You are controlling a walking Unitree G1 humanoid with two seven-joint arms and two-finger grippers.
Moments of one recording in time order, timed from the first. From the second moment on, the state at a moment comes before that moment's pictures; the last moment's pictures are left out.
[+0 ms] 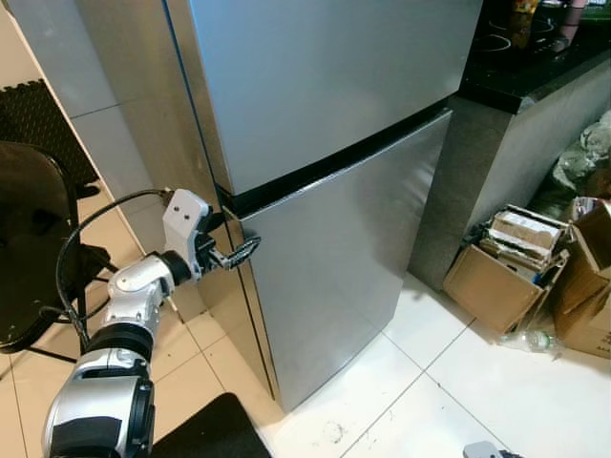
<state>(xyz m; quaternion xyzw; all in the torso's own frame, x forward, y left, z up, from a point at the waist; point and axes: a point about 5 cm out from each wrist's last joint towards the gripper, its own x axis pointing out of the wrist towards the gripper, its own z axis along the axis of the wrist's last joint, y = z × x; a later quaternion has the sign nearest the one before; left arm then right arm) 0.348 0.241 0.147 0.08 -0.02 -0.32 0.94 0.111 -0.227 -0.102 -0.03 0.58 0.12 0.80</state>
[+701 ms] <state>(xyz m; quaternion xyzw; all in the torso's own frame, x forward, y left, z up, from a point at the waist) 0.330 0.208 0.145 -0.02 -0.05 -0.50 0.87 0.115 -0.231 -0.100 -0.04 0.58 0.11 0.81</state>
